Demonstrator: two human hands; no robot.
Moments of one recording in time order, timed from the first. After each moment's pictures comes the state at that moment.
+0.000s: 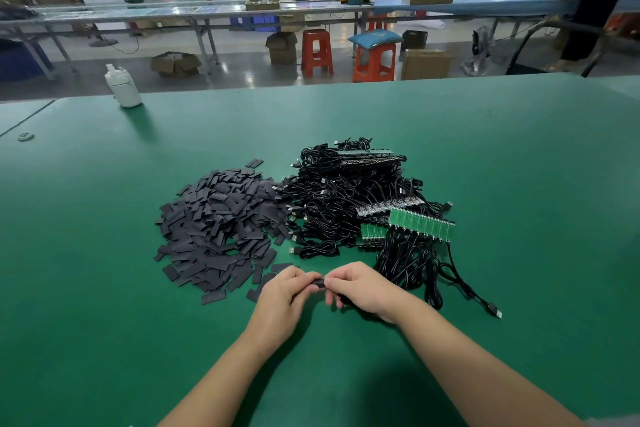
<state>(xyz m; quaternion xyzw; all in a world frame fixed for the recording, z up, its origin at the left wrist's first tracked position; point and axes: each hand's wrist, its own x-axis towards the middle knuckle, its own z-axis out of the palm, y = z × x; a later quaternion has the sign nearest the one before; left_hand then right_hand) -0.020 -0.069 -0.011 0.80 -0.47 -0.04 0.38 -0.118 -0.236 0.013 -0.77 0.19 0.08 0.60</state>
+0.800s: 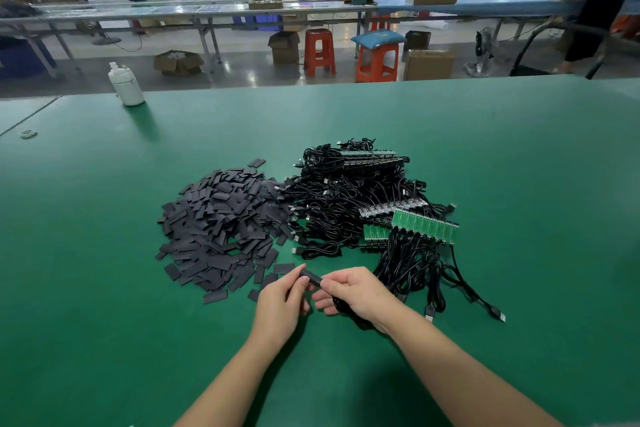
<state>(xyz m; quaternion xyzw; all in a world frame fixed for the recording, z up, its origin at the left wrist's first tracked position) -0.023 -0.075 -0.025 0.80 -0.25 -0.16 0.51 -0.115 -0.220 -0.003 -0.64 0.23 0.02 0.73</state>
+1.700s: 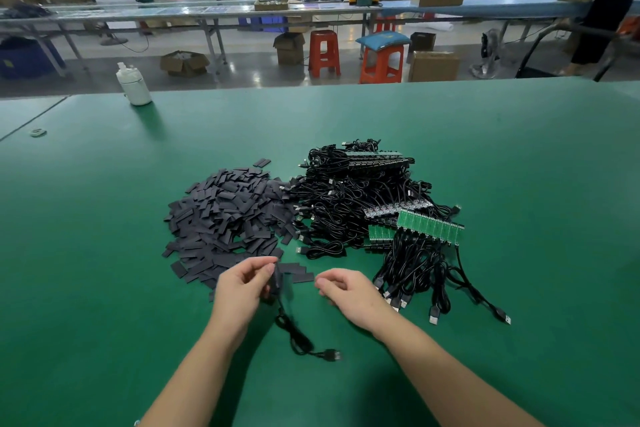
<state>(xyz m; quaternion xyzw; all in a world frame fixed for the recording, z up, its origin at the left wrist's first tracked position) 0.008 -0.032 0.011 0.73 -0.13 -0.18 0.64 -0.110 -0.206 -0.004 -0.78 0.25 -0.01 0.58</state>
